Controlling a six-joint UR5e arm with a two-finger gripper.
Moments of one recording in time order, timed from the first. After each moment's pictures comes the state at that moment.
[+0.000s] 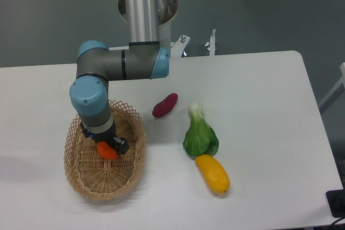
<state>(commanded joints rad) 2.03 -2.02 -1.76 -0.88 1.56 0.59</state>
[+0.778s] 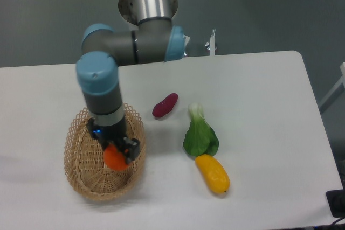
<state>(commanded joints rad) 2.21 -1.90 -1.54 -0.97 1.52 0.83</state>
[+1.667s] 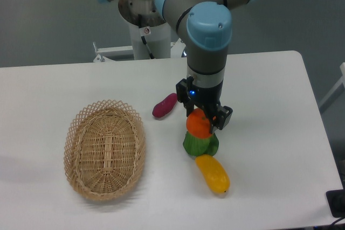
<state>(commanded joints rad) 2.46 -1.82 -1.53 -1.19 1.51 1.23</state>
